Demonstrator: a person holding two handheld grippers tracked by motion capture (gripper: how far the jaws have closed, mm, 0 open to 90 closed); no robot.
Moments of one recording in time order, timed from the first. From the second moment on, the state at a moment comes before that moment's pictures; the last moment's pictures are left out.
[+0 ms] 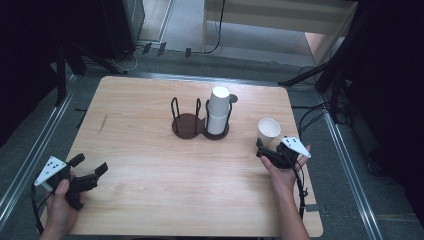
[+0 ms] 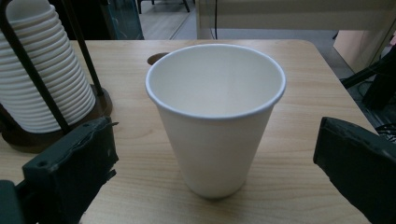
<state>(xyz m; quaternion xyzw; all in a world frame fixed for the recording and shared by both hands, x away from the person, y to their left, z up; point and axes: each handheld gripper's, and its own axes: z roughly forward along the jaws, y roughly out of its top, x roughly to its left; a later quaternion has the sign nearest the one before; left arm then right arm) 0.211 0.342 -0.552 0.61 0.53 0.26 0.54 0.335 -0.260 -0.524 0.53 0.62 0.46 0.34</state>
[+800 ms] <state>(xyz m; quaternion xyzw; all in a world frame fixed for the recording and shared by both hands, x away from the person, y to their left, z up) 0.210 0.343 -0.552 0.60 0.53 0.26 0.54 0.267 -0.301 -0.504 0.52 0.59 0.51 0.35</state>
